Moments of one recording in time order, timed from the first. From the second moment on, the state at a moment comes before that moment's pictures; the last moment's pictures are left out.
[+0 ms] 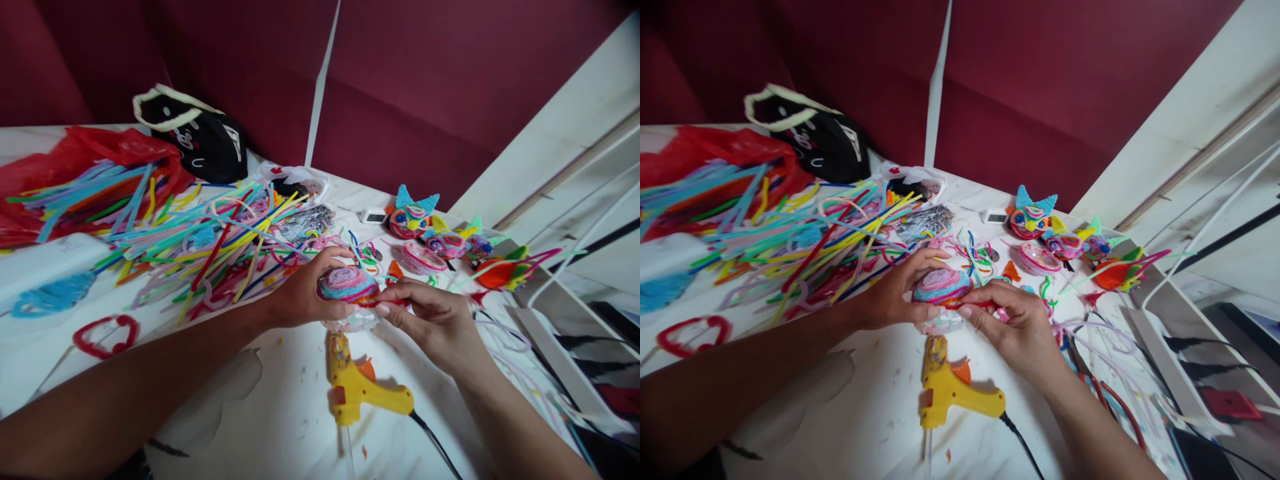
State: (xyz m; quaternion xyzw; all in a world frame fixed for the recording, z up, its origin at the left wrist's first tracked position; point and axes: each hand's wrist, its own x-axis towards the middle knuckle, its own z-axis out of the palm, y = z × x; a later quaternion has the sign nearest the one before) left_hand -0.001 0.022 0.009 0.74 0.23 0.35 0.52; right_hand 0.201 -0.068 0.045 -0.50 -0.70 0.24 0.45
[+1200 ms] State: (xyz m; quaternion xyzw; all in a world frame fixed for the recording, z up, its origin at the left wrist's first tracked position) left_hand 0.002 0.014 0.010 0.81 0.24 0.35 0.41; right_hand 0.192 -0.072 0.051 -0.56 -0.70 0.20 0.39
